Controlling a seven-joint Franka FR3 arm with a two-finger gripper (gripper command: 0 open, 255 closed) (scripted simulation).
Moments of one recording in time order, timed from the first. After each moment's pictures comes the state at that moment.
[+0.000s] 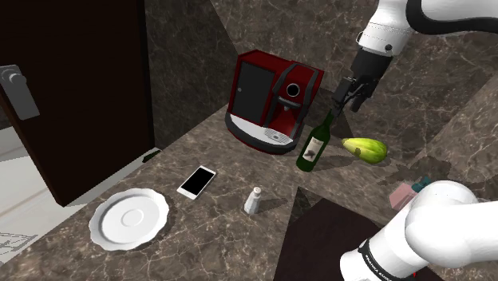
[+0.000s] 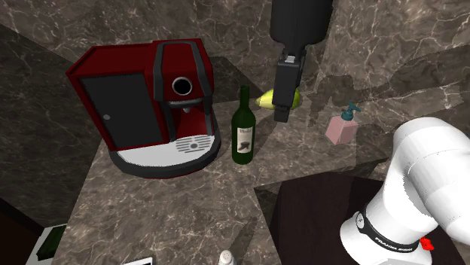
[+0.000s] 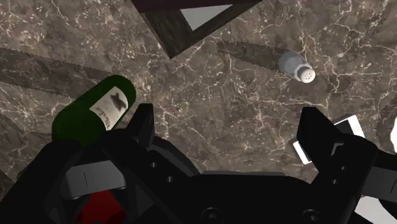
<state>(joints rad) -0.02 -0.77 0.02 -2.35 -0.02 1.56 0.11</state>
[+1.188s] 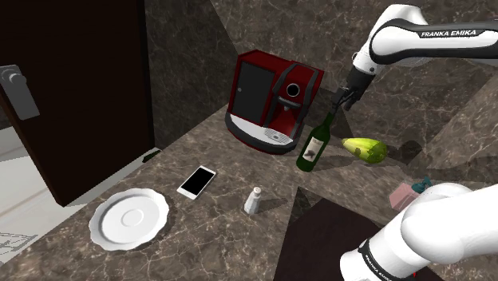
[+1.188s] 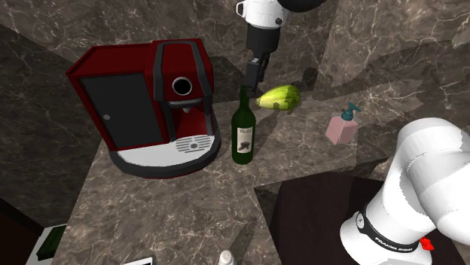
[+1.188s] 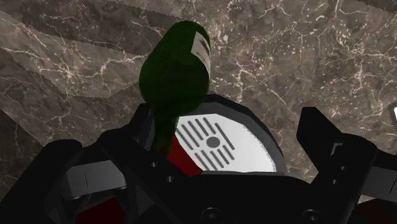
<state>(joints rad) -0.11 -0.51 -0.28 -2.36 -0.16 1.94 -0.20</state>
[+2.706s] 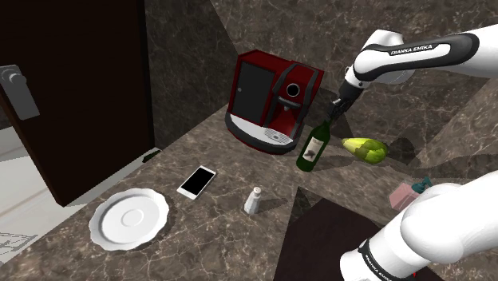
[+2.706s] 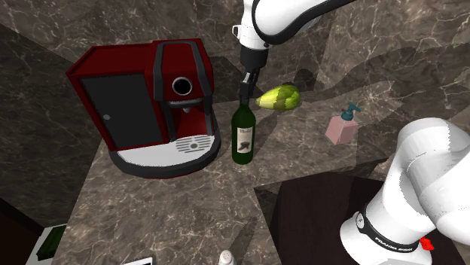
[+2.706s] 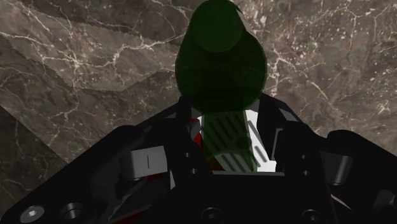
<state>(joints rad) -0.12 -0.34 -0.39 -2.36 -0.15 2.16 -0.31</state>
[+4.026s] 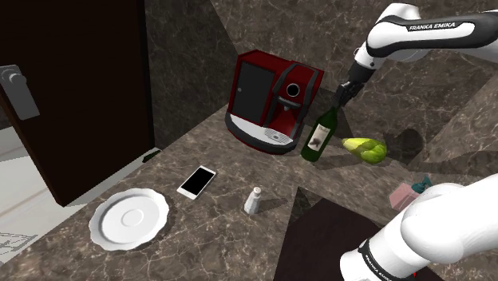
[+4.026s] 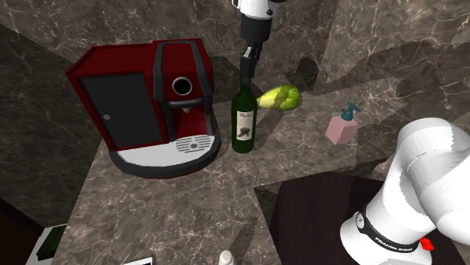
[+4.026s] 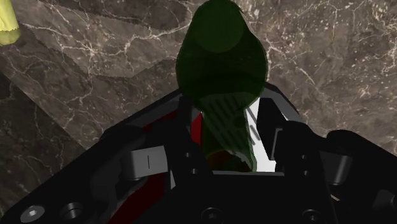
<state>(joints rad) -0.11 -0.38 -0.37 -2.22 -0.14 1.98 -0.31</state>
